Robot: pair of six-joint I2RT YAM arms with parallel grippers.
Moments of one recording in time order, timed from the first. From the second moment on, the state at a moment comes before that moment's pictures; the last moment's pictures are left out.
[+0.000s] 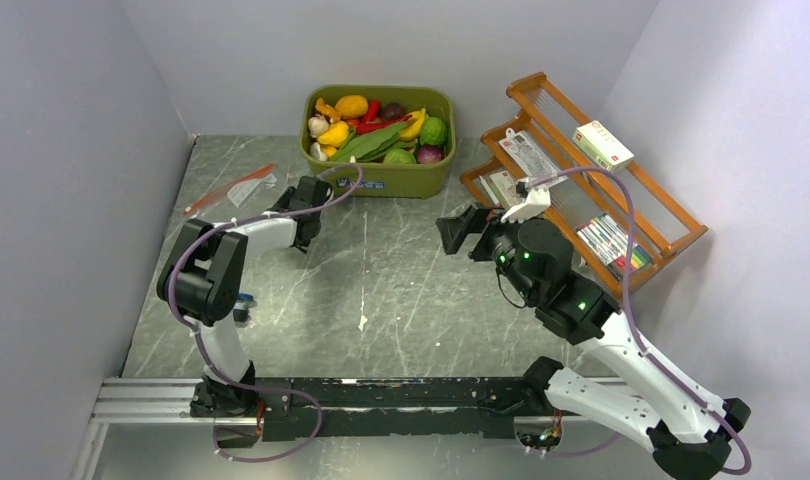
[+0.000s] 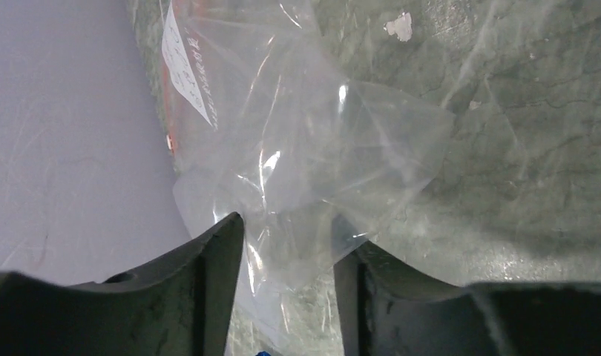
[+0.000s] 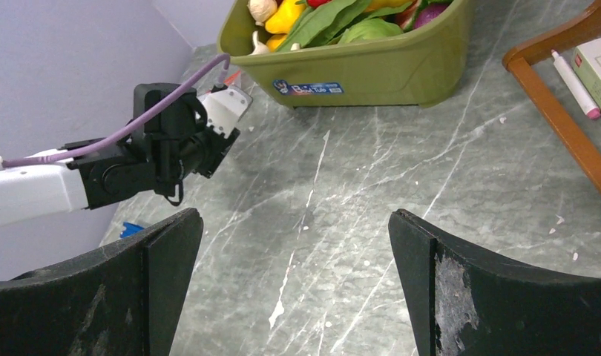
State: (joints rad) left arm -0.37 1.81 1.03 -0.10 -0.73 0.45; right arm 0.79 0.79 0.94 -0.33 0.36 0.53
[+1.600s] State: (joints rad) left arm -0.48 0.90 0.84 -0.22 0.58 -0.16; right arm 0.79 0.88 0.76 -0.04 -0.01 0.45
